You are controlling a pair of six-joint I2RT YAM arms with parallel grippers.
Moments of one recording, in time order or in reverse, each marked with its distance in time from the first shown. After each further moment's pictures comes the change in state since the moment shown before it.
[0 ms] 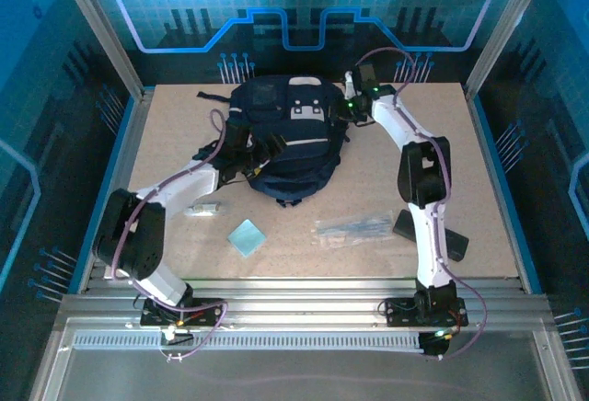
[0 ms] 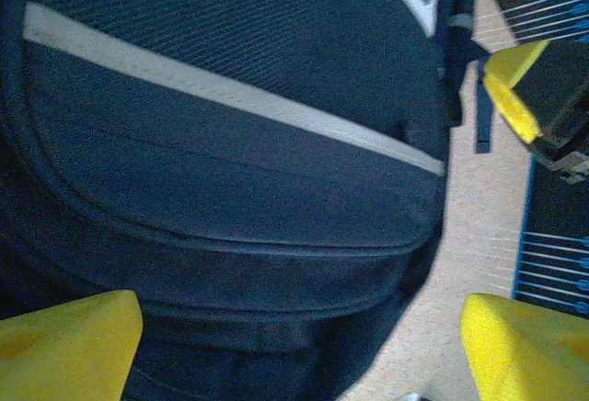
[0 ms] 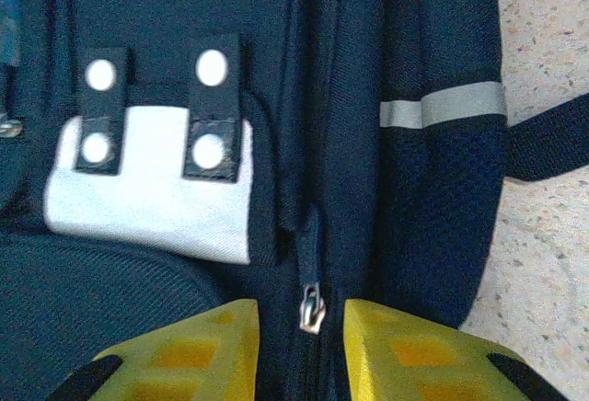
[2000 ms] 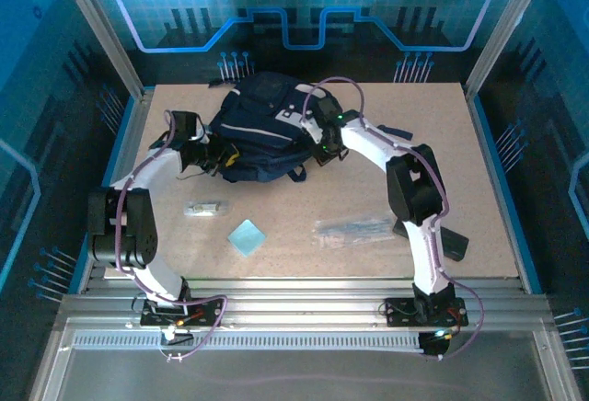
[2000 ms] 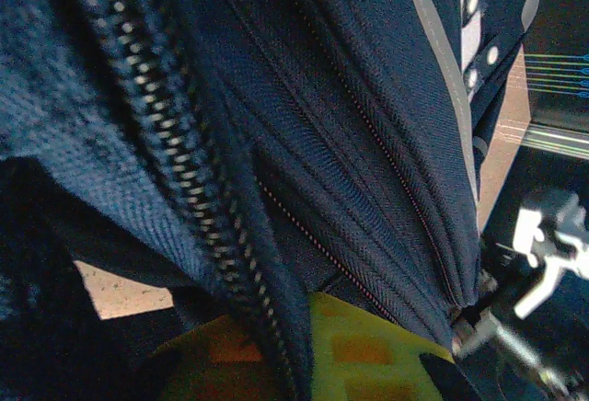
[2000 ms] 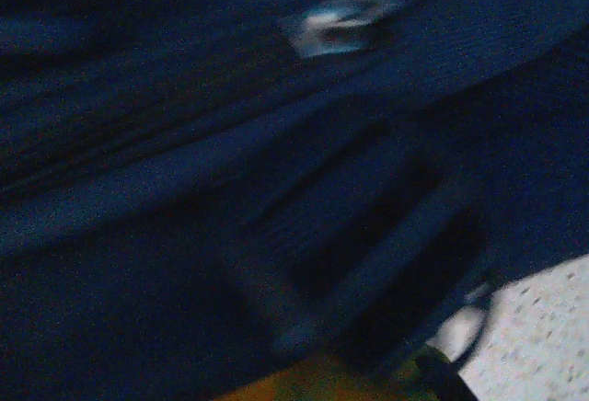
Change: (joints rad) left arm 0.376 0.011 0.057 -0.232 0.369 0.100; right arm 0.215 -0.173 -0.349 -0.069 0.267 -0.458
